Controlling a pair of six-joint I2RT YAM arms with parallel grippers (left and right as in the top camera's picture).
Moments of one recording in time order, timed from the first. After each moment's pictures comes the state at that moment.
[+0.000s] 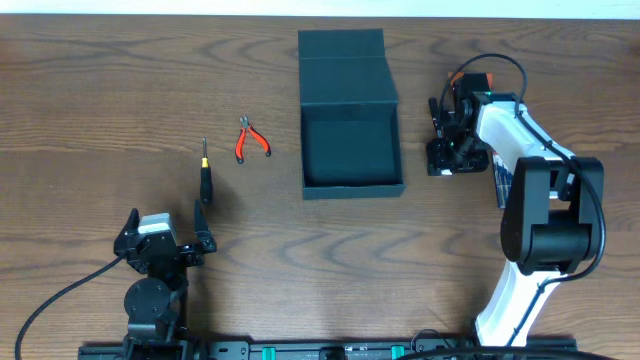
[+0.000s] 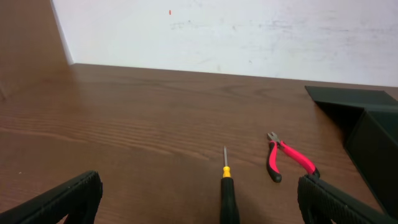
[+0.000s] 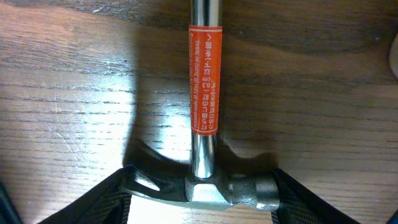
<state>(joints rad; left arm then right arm) -0.07 0.01 0.06 -0.19 -0.20 -0.04 0.02 2.07 1.41 -0.92 -0.02 -0.05</state>
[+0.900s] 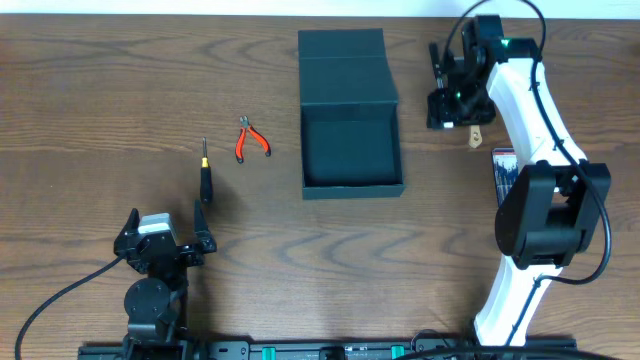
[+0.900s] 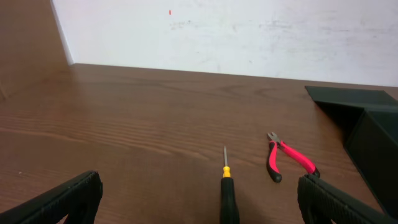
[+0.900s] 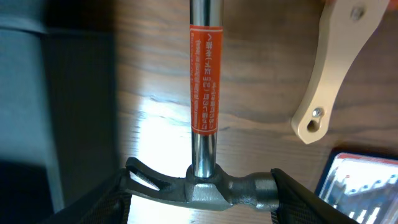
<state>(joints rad) -0.07 0.01 0.06 -0.19 -0.20 -0.04 0.05 2.10 1.88 -1.20 -0.07 -0.06</state>
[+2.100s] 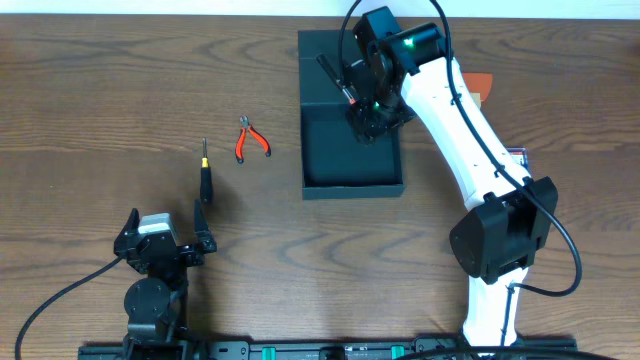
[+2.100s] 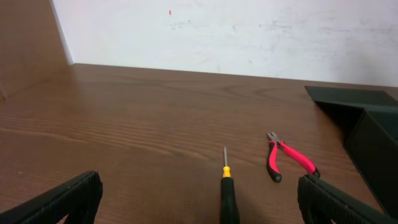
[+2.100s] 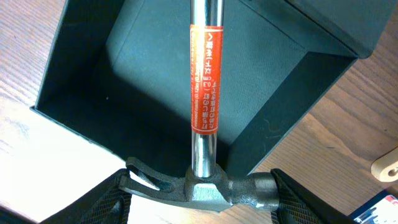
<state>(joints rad) -0.07 0.01 0.06 -0.19 -0.20 -0.04 0.41 2.10 2.09 -1.45 -0.06 -0.16</state>
